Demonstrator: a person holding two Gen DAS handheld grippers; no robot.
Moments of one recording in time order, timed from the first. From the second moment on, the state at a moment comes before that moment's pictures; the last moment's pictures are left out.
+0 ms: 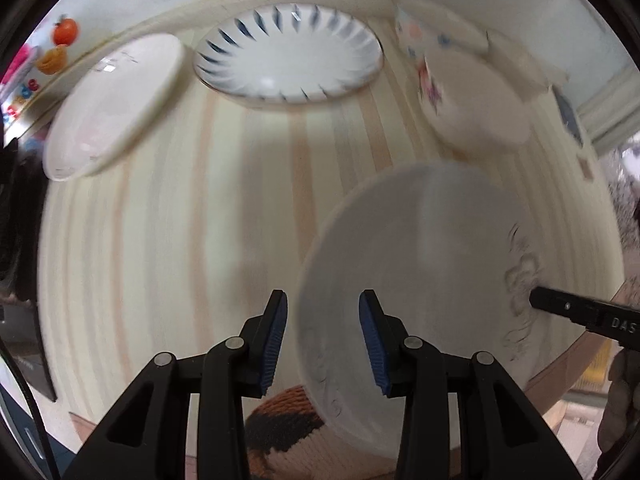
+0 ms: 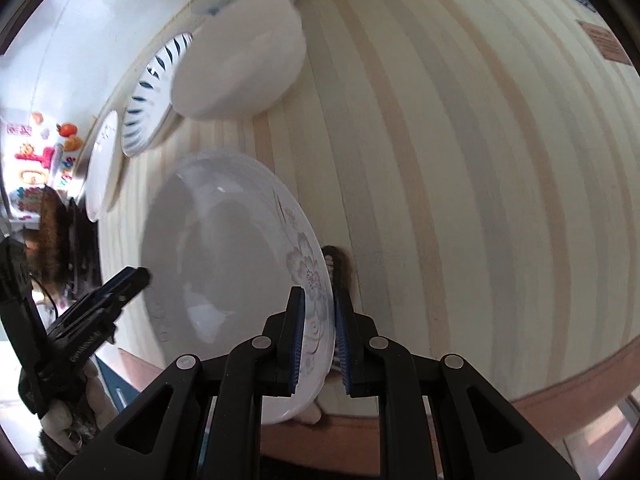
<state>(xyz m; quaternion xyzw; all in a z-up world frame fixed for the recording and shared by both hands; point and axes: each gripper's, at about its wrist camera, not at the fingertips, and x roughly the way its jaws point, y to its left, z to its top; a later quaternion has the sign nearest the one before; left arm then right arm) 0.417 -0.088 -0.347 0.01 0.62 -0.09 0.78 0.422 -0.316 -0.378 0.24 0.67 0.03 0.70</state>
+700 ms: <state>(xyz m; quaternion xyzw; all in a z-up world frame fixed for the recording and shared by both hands) 0.515 0.147 -0.348 -0.17 0.58 0.12 0.79 0.699 -0.051 -0.350 0.12 0.59 0.20 0.77</state>
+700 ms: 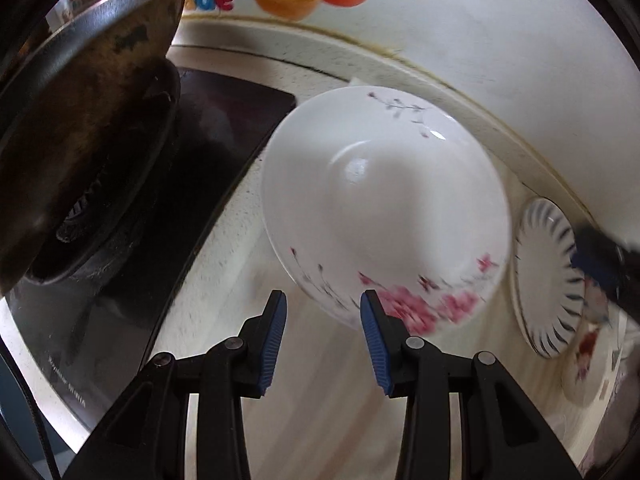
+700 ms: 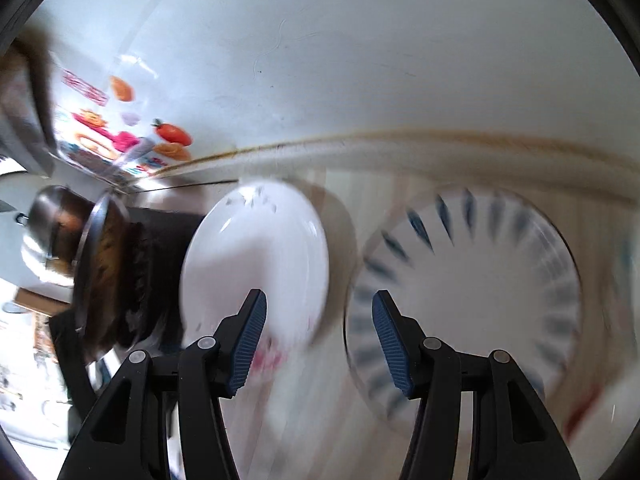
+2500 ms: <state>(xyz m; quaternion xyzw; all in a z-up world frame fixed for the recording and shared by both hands) 0.387 -0.017 -0.236 -0.06 0.54 -0.04 0.84 0.490 -0.243 -0.266 0.21 0.53 0.18 0.80</state>
